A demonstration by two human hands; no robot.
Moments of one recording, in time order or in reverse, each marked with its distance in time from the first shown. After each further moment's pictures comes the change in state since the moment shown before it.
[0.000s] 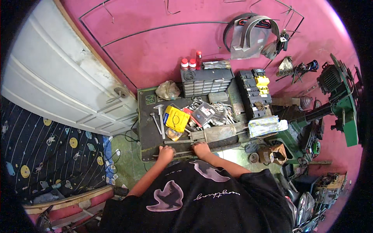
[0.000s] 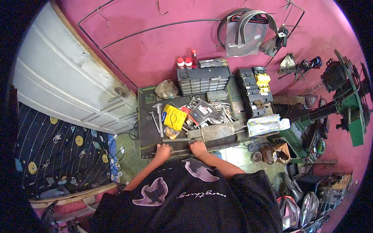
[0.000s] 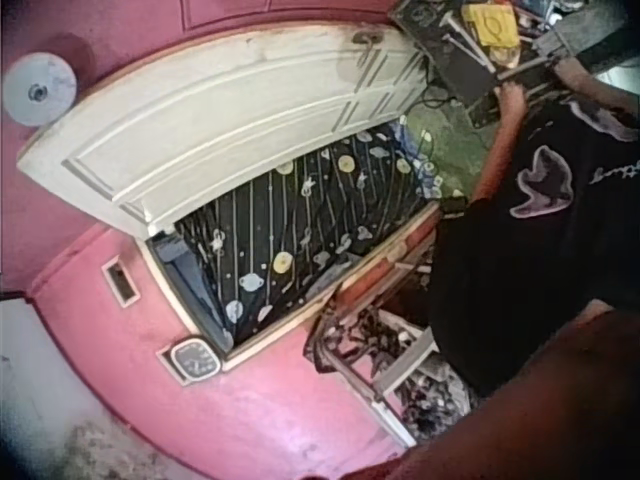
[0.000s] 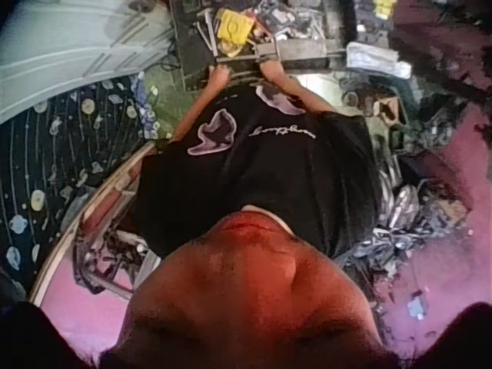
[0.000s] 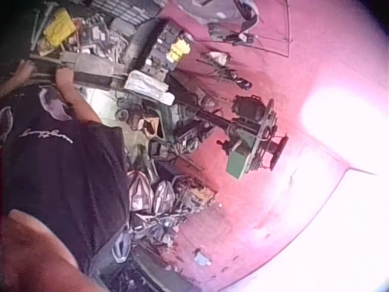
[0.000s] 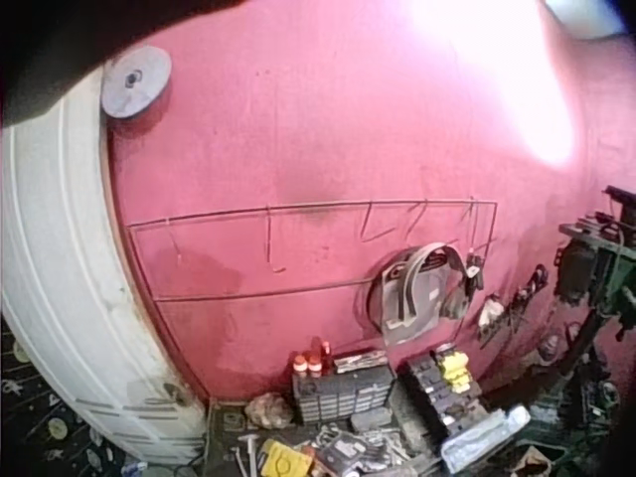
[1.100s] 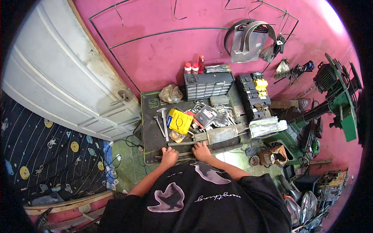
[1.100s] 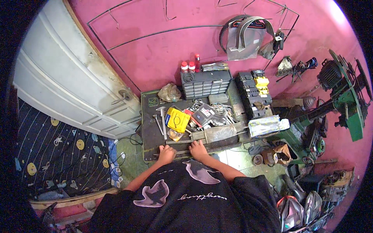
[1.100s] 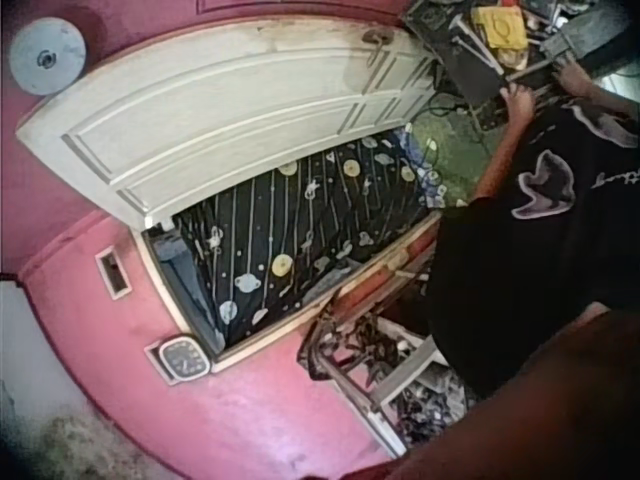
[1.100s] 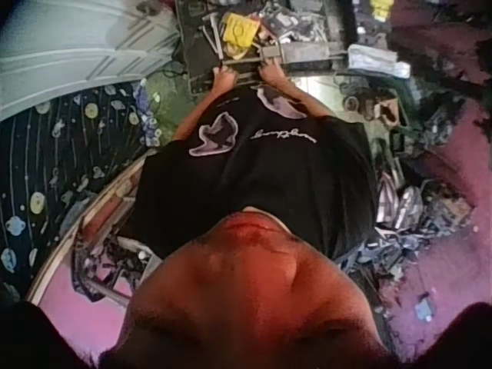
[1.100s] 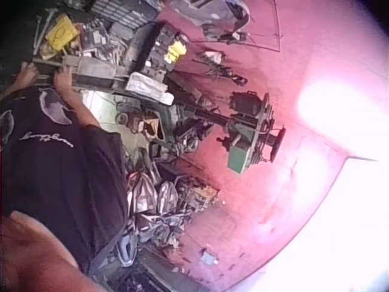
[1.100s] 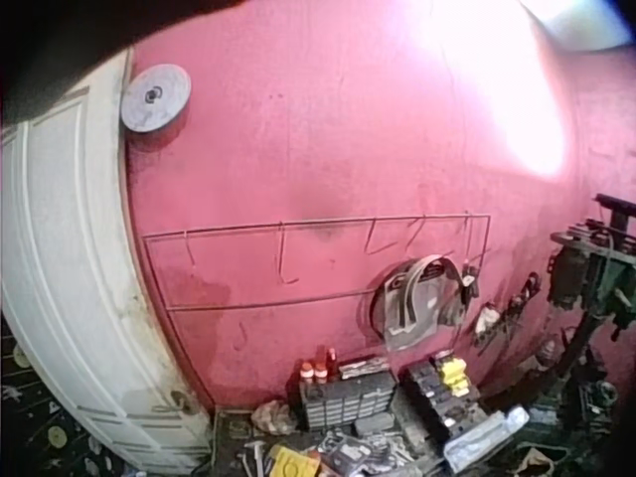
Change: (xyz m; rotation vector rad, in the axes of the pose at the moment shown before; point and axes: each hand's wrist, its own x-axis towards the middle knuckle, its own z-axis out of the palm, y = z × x) left_hand -0.010 -0.003 -0.001 0.058 0.210 0.118; right_hand -0.004 -0.023 0.005 -0.260 0.254 -0.110
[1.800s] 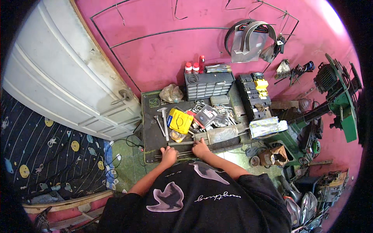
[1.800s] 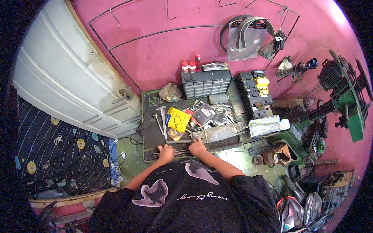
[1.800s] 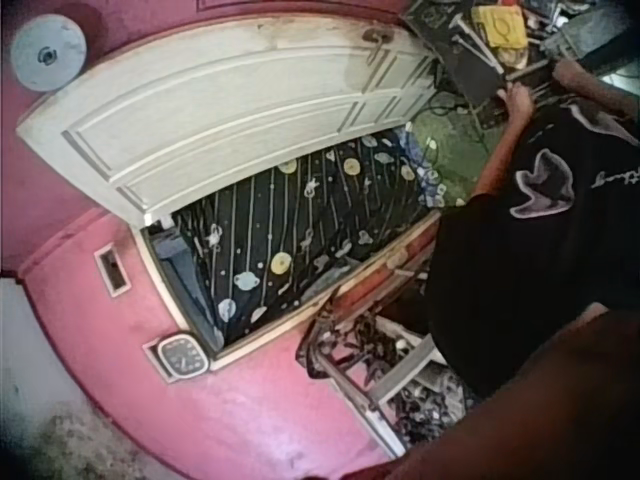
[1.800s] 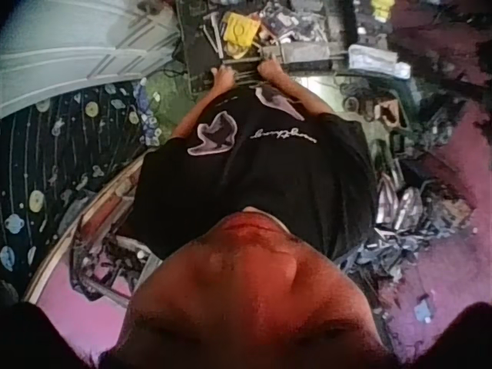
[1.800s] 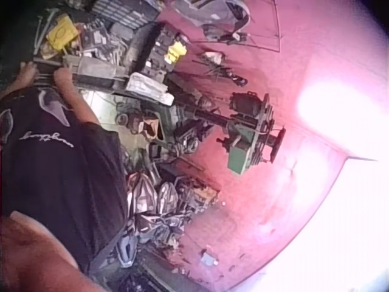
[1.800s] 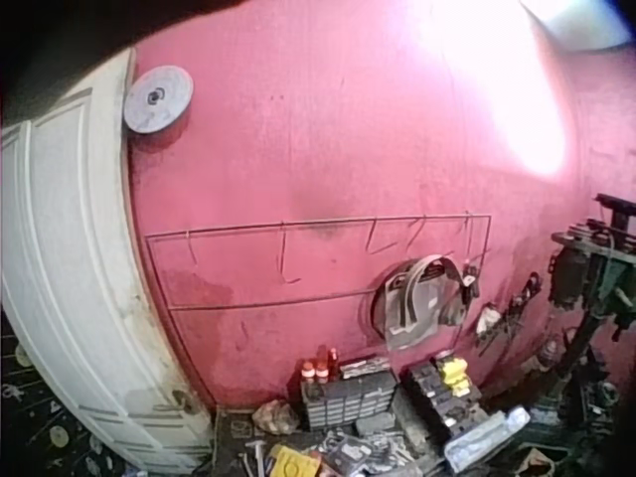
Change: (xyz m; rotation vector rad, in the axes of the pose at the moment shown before) left_hand 0.001 -0.003 0.006 -0.039 -0.024 -0.098; right_hand 0.021 0.007 0.002 0.024 -0.203 -0.035
